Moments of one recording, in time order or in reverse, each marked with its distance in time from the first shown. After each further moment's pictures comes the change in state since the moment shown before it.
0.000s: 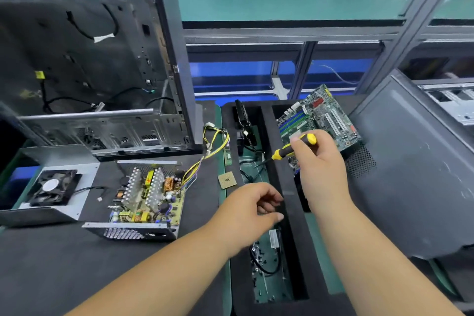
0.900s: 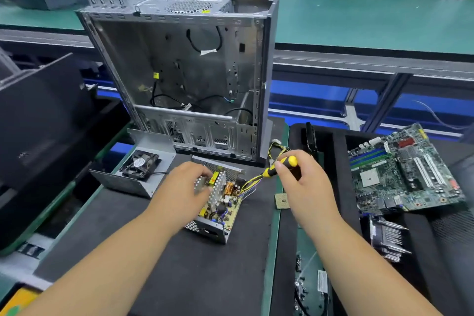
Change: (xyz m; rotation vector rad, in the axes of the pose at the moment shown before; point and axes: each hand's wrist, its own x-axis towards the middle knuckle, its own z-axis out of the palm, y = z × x) left_hand -0.075 -0.069 -0.158 0.595 0.564 -0.253; right_hand -0.005 0.006 0.101 -0.144 -0.474 -0.232
